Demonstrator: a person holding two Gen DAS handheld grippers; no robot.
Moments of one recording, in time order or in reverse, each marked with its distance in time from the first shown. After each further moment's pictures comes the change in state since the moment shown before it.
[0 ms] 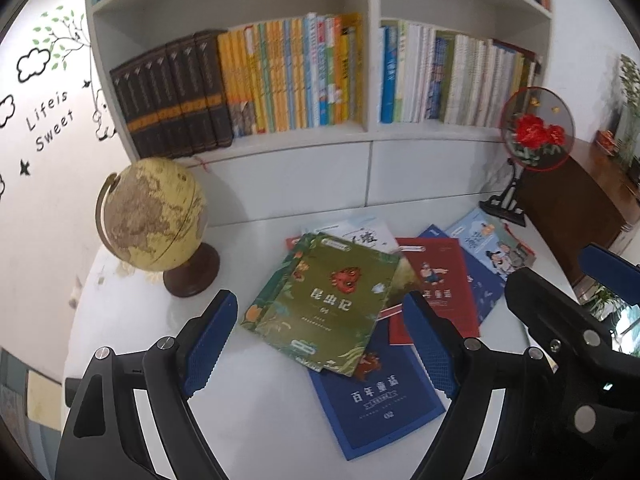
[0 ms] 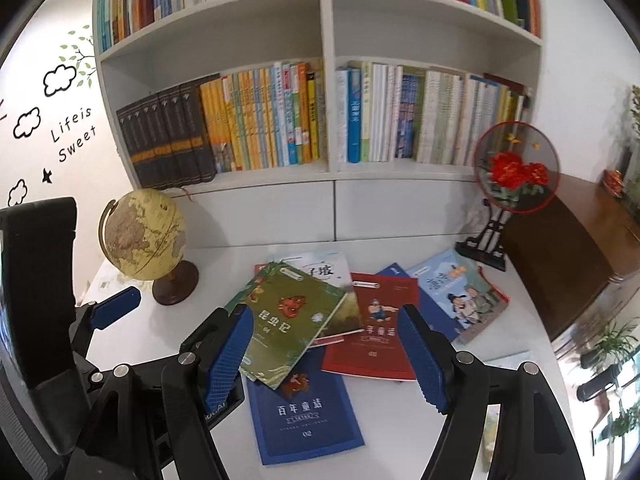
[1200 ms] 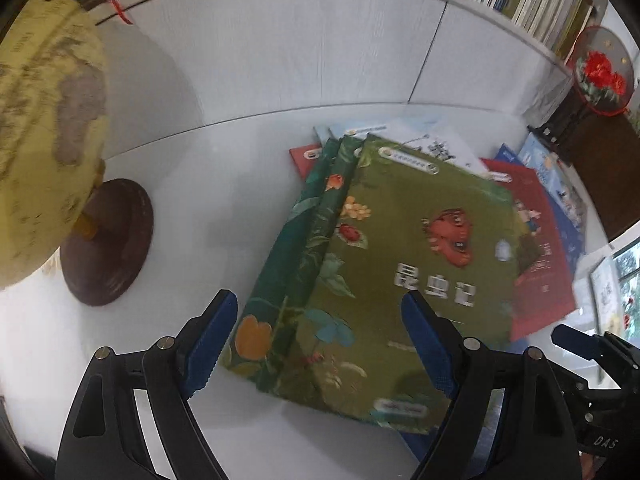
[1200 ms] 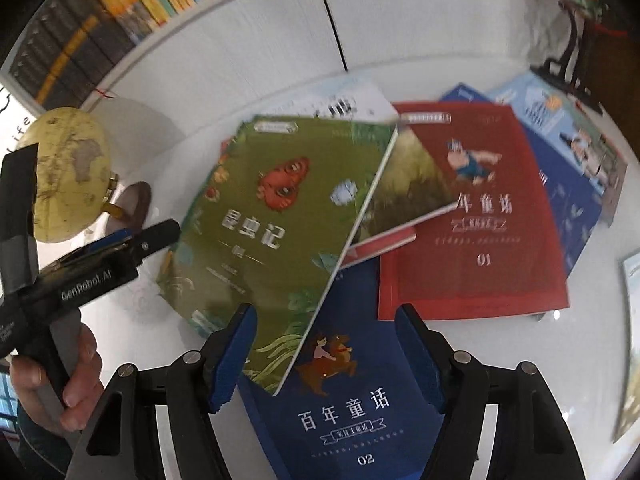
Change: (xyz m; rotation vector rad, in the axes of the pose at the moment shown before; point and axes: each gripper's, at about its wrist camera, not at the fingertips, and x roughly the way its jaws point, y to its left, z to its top) left arm 0.262 0.080 -0.031 0.061 0.304 -0.200; right arm 0.262 -0.006 -0.098 0.254 0.429 0.120
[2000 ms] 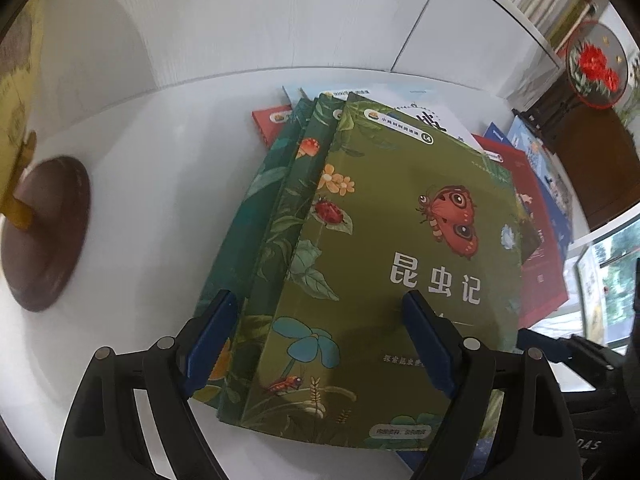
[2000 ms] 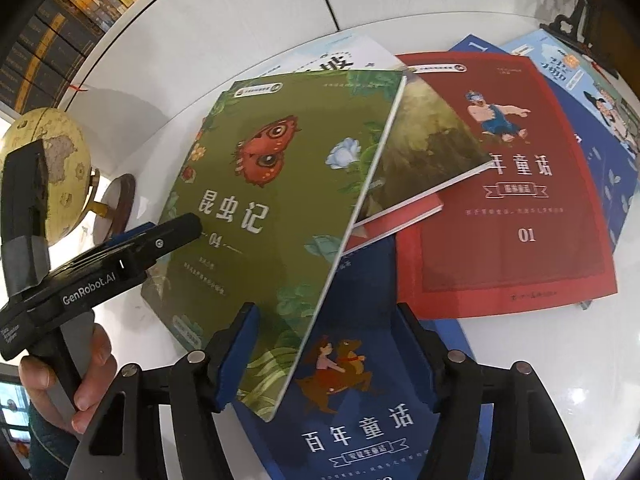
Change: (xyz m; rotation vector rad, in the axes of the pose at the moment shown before) left arm 0.039 0.005 -0.004 -0.023 0.079 -0.163; right arm 0.034 -0.004 0.002 0.045 0.060 0.045
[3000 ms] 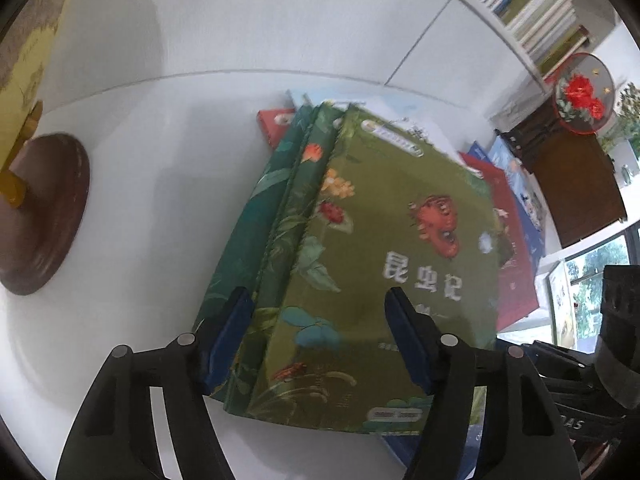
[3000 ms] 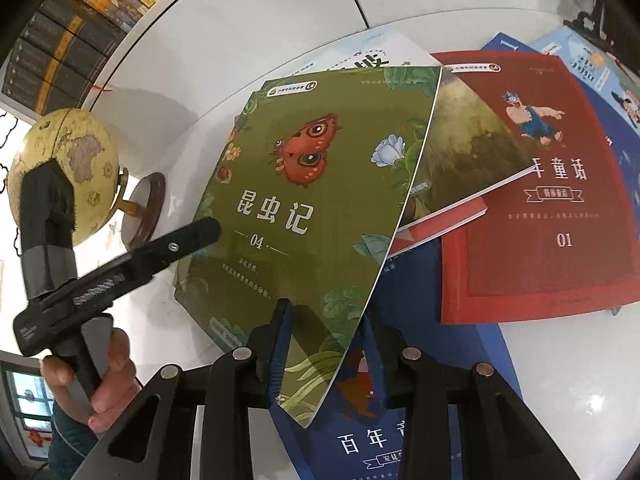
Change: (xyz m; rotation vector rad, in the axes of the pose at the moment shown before) left arm -0.017 0.012 -0.008 -0.041 -0.033 -0.098; right arm 0.001 0.013 0.001 -0.014 -0.001 0.080
